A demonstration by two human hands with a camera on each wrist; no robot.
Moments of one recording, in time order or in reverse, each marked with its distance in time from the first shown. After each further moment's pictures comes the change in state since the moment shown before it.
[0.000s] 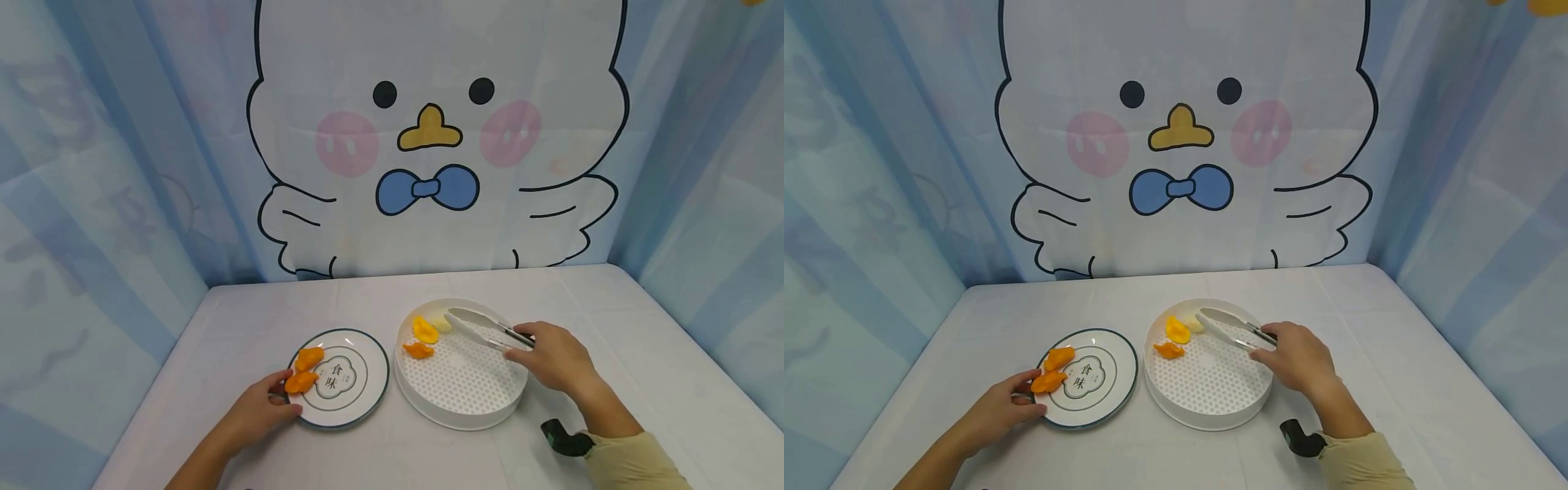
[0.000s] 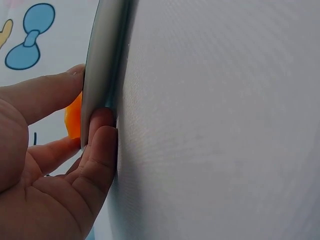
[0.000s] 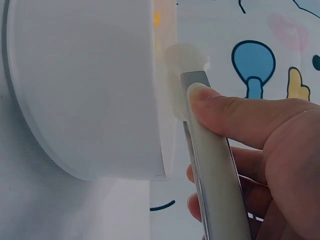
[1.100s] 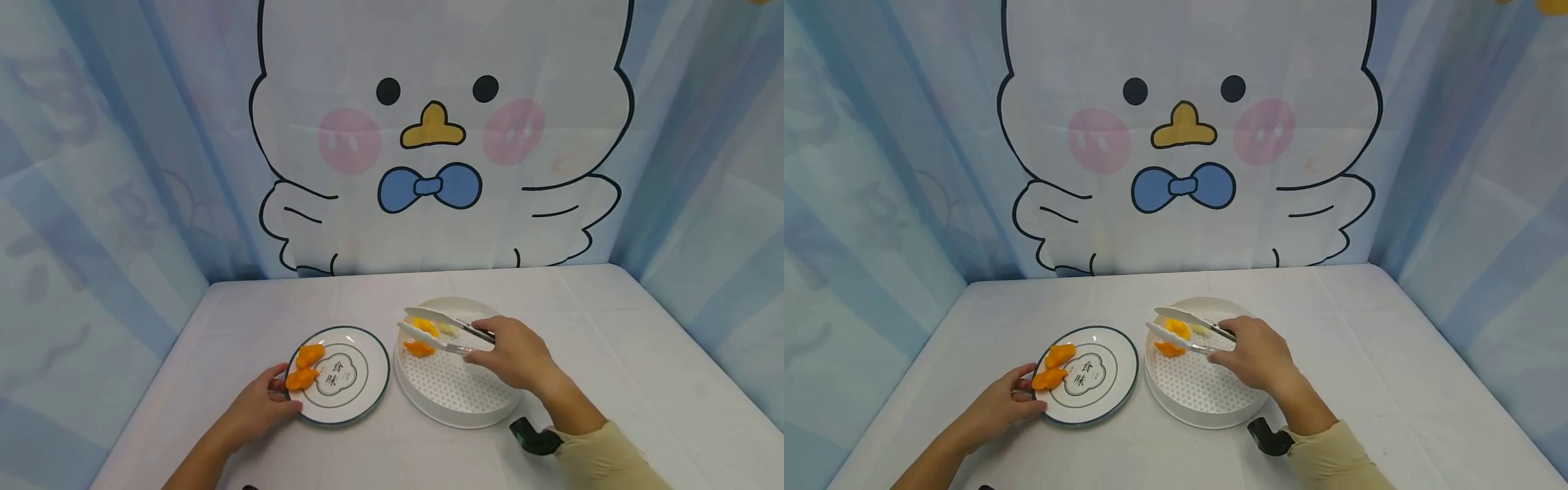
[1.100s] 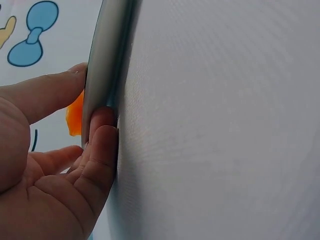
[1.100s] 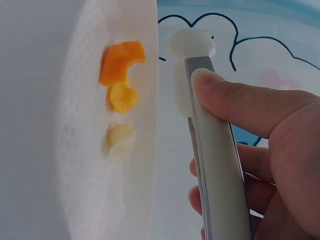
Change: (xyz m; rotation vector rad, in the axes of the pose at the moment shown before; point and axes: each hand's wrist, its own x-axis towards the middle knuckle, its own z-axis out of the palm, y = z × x) left_hand 0.004 -0.005 -0.001 -0.038 0.003 0.017; right_hand 0.008 -0.058 0.012 0.042 -0.056 -0.065
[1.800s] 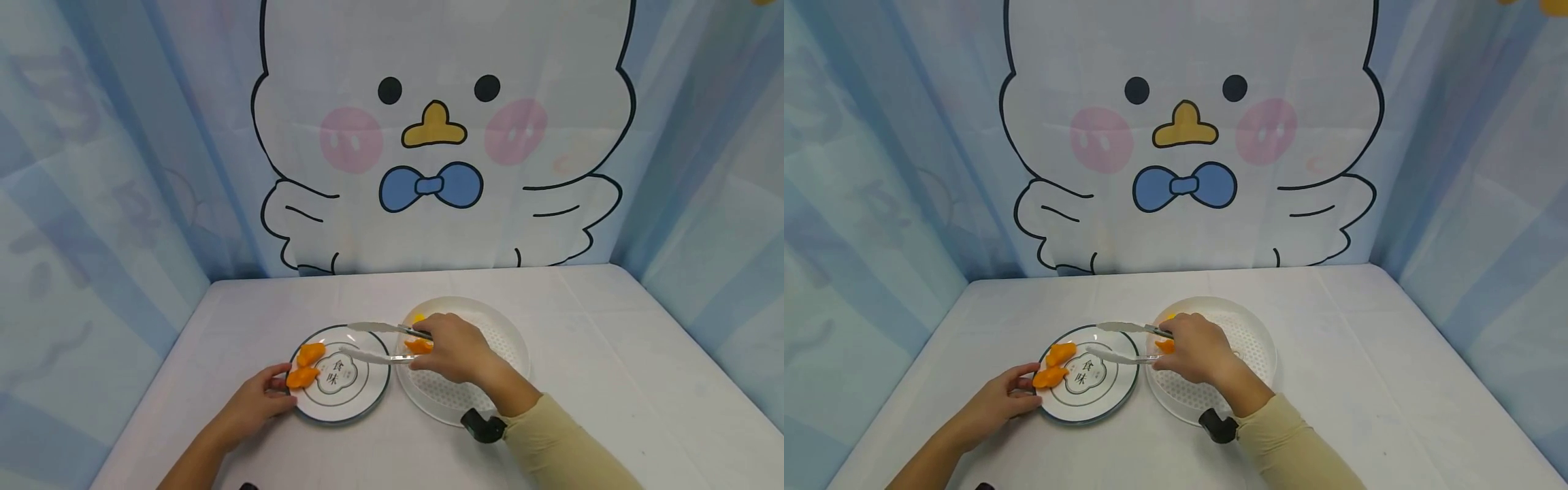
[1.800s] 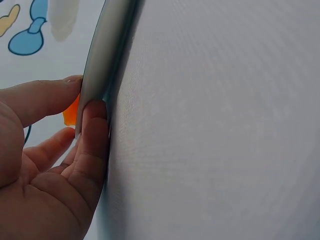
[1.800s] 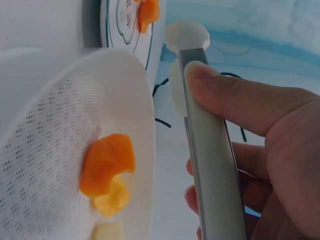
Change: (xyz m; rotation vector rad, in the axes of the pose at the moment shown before) left_hand 0.003 -0.007 -0.002 -0.113 -0.005 -0.009; right_hand 0.027 -0.064 0.029 -0.032 -0.064 -0.239
